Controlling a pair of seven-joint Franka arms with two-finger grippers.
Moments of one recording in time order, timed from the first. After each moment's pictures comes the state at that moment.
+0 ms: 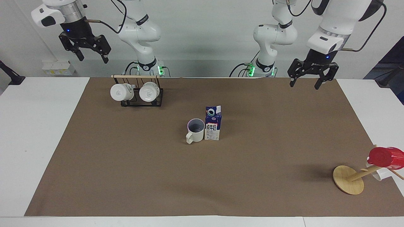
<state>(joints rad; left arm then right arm) -0.19 -0.09 0.04 -1.61 -0.04 1.68 0.00 0.02 -0.13 -0.06 -1.53 -0.02 1.40 0.08</state>
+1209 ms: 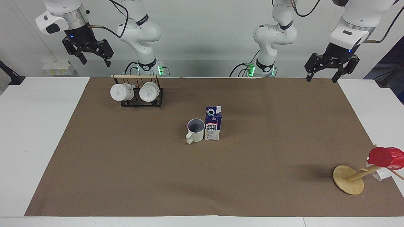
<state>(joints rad) -0.14 -0.01 0.04 -1.46 -0.02 1.55 0.01 0.02 -0.11 -0.06 -1.55 -0.02 1.40 0.08</state>
